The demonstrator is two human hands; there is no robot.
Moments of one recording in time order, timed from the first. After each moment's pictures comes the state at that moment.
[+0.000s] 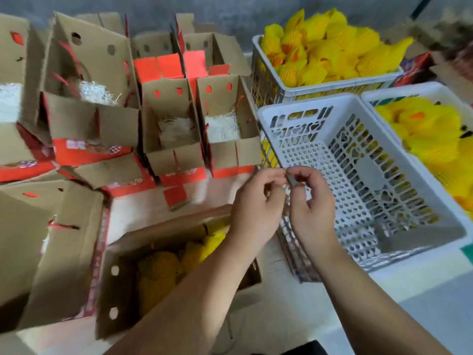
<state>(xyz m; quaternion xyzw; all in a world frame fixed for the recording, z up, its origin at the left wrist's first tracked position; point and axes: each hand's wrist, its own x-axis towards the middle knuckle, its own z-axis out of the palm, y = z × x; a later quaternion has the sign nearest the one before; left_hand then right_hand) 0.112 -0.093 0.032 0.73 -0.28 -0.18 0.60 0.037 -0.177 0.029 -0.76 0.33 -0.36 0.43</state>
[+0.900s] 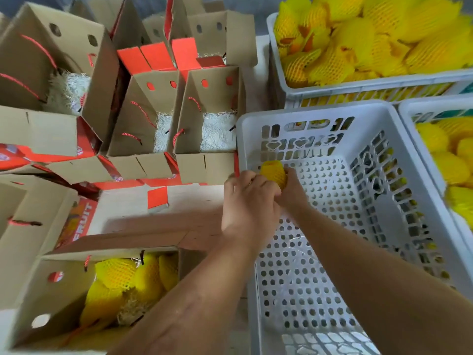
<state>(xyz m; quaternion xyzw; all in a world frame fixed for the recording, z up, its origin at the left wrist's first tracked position) 0.129 -0.244 -0.009 0.93 -0.33 -0.03 0.11 0.127 -0.383 -0.125 -0.76 0.34 0.00 0.55</state>
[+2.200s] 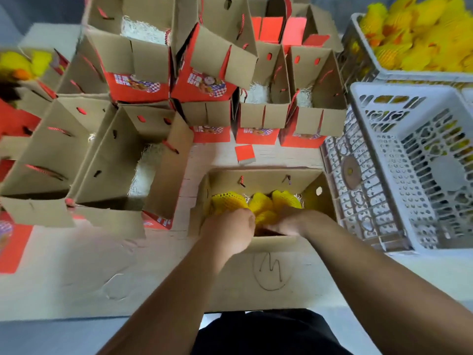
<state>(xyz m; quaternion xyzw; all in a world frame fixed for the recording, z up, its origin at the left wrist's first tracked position) 0.129 0.154 -0.030 0.91 -0.28 -0.27 0.11 0.084 -0.022 -0.027 -0.89 0.17 0.36 0.23</state>
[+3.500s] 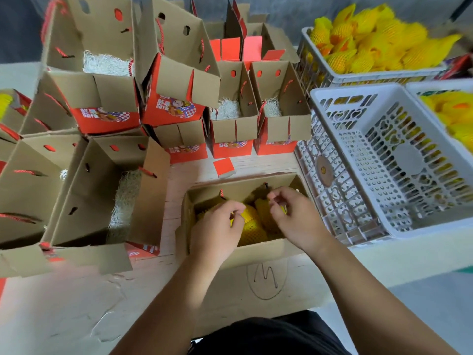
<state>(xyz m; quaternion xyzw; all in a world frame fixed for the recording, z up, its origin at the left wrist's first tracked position) 0.134 0.146 -0.024 0.89 -0.25 -0.16 0.36 0.038 -0.027 0.006 -0.87 0.24 -0.10 0.41</state>
